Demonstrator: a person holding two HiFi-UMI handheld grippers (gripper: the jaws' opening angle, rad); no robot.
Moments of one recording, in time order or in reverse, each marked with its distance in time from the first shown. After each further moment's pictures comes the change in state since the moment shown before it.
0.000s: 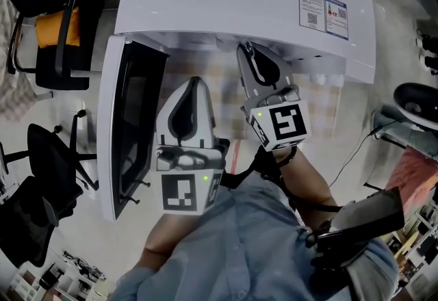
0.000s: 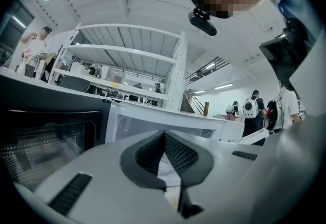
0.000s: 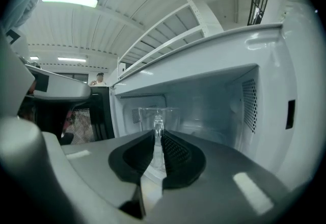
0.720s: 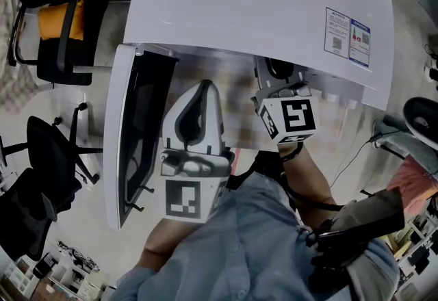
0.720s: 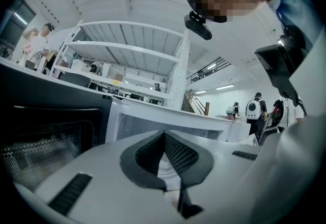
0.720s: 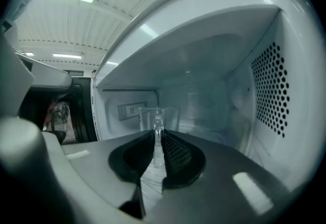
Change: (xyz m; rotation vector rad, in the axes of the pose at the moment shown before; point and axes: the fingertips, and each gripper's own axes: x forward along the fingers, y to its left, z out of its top) left arm 0.017 0.011 -0.004 -0.024 0.025 -0.021; right arm 0.038 -0.031 -0.011 0.011 0.020 -0.065
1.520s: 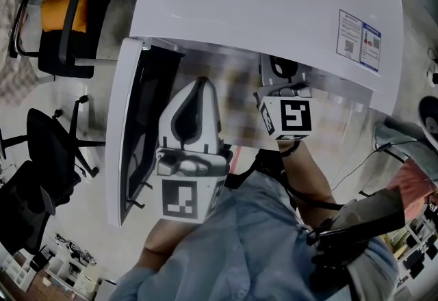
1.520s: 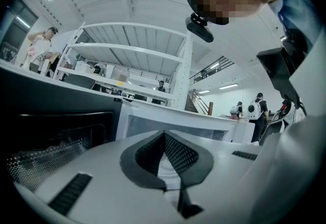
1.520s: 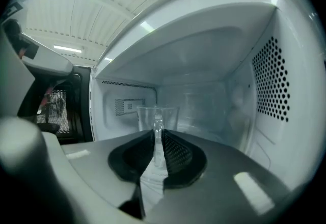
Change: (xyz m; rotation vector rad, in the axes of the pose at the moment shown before) left arm -0.005 0.017 0.003 0.003 -0.003 0.040; right arm 0.006 0.000 -0.010 -0.065 -0.017 -0.050
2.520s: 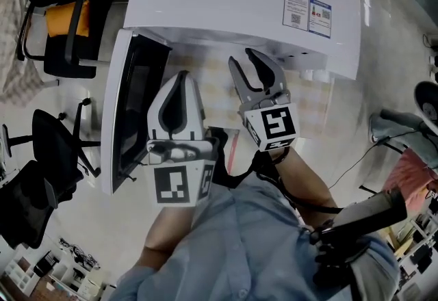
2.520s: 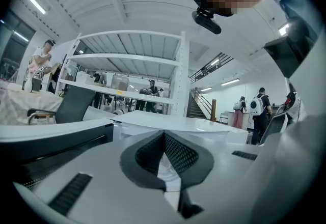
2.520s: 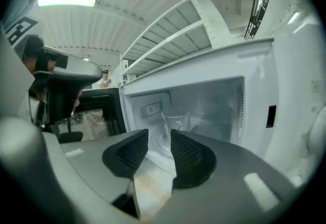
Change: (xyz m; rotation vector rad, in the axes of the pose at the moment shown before) left arm -0.026 -0.035 0.040 0.065 -0.024 0.077; right arm -0.075 0.033 0.016 0.084 0.084 0.155
